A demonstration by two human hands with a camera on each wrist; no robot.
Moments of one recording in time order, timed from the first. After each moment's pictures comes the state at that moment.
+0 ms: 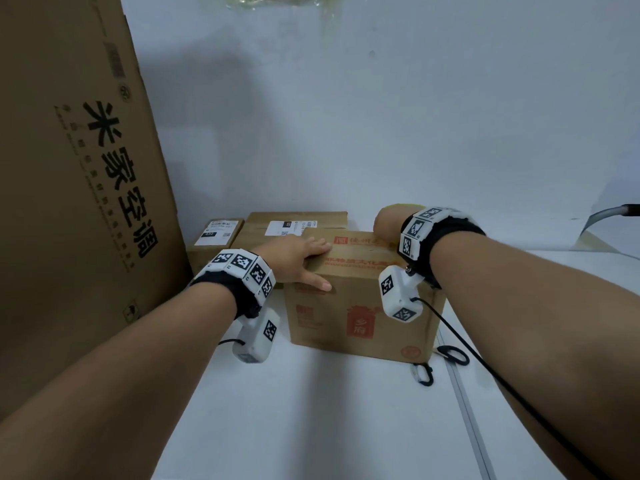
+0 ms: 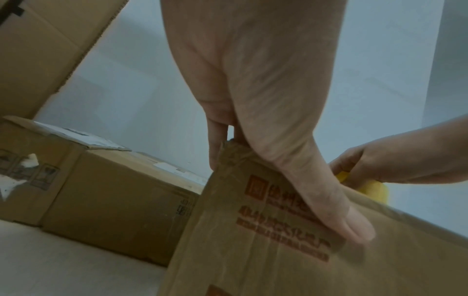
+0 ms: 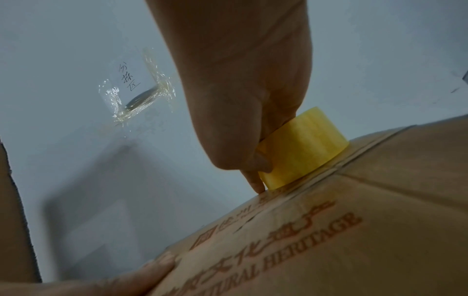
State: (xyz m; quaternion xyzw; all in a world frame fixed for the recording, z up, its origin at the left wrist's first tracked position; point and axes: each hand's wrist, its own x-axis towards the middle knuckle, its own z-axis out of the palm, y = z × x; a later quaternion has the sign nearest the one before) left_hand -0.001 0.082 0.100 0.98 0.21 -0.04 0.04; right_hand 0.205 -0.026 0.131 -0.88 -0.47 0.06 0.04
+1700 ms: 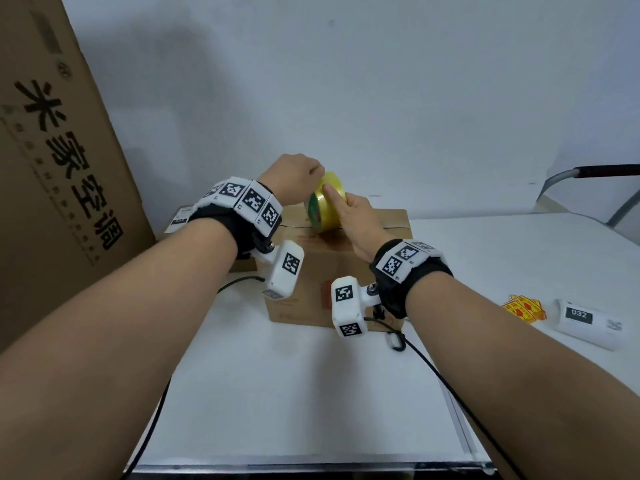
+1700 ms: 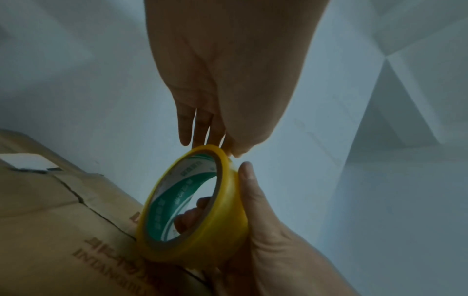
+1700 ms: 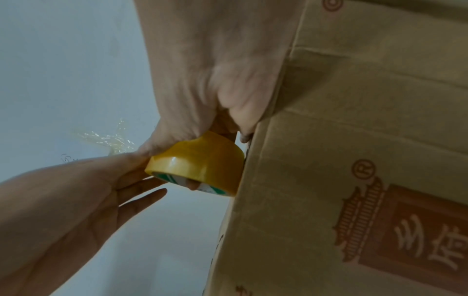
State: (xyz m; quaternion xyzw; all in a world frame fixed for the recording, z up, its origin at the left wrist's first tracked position) left_hand 0.051 0.038 0.175 0.96 0.25 0.14 0.05; right_hand 0.144 -0.047 0.083 -0.63 -0.35 0.21 0.67
